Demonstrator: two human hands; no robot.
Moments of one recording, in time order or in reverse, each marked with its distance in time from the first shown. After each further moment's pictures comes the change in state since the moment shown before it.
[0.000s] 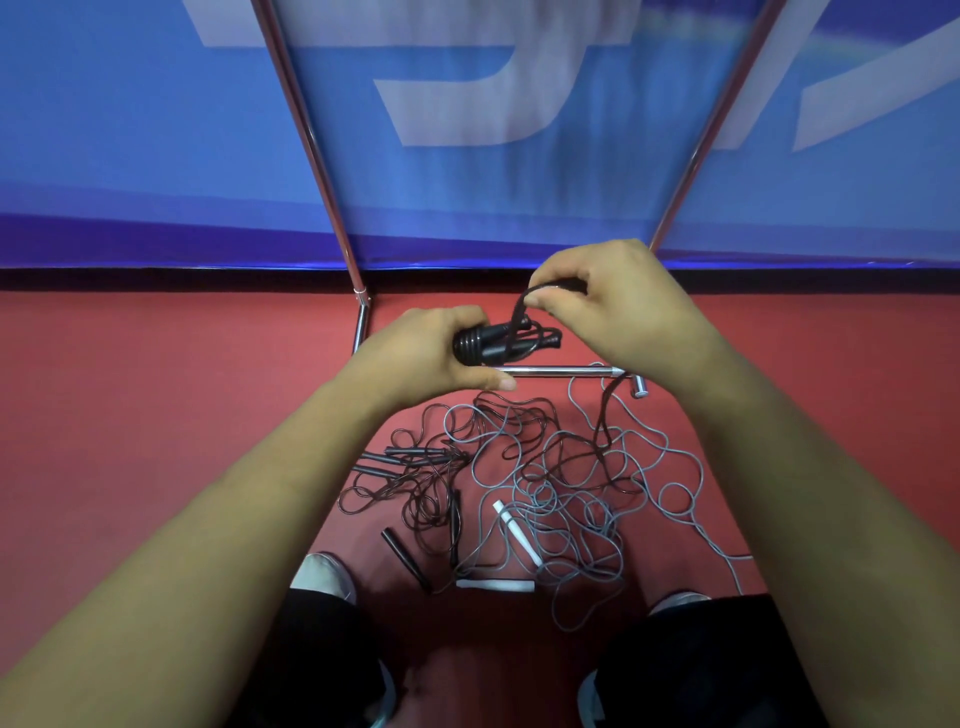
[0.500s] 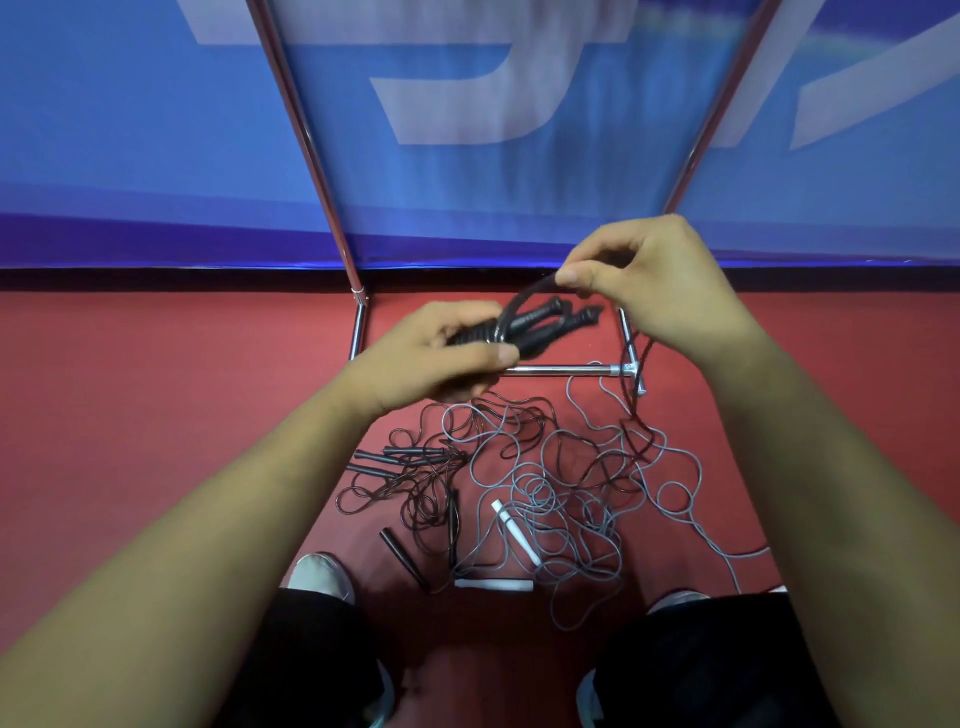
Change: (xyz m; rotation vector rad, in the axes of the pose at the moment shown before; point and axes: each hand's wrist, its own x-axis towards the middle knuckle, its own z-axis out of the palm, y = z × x) left_hand -0.014 0.018 -0.006 -0.817 -0.206 0.219; right_hand 0.002 0.024 -0.015 0.284 0.102 0.118
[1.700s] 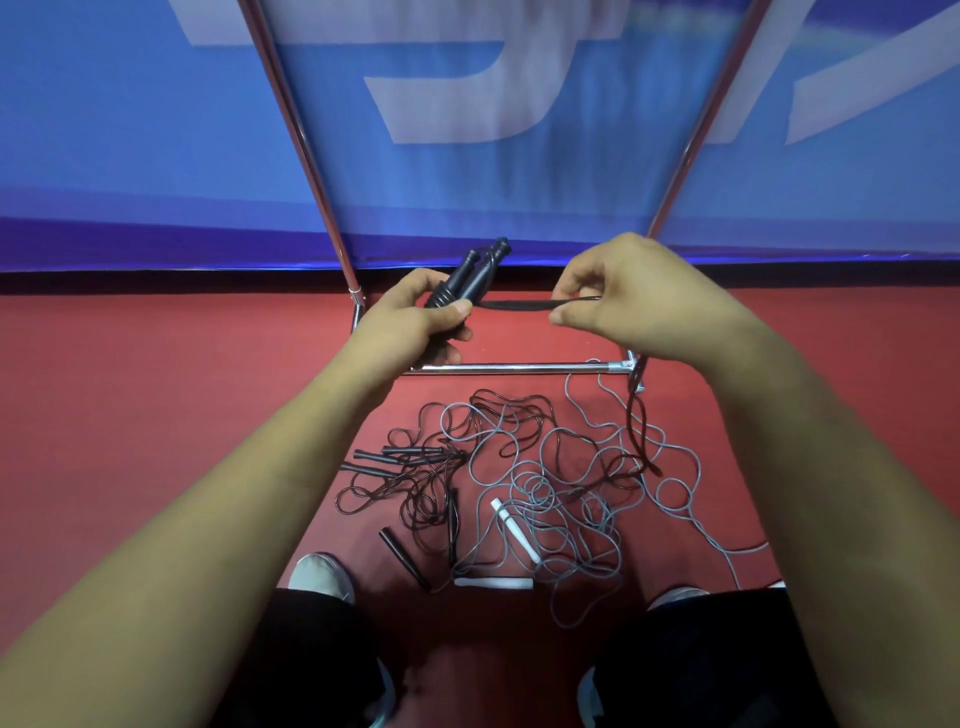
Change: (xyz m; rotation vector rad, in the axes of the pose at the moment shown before) left_hand 0.015 -0.018 -0.013 -0.107 0.522 -0.294; right_hand -0.005 -0.011 -0.003 -0.358 -0.246 0.050
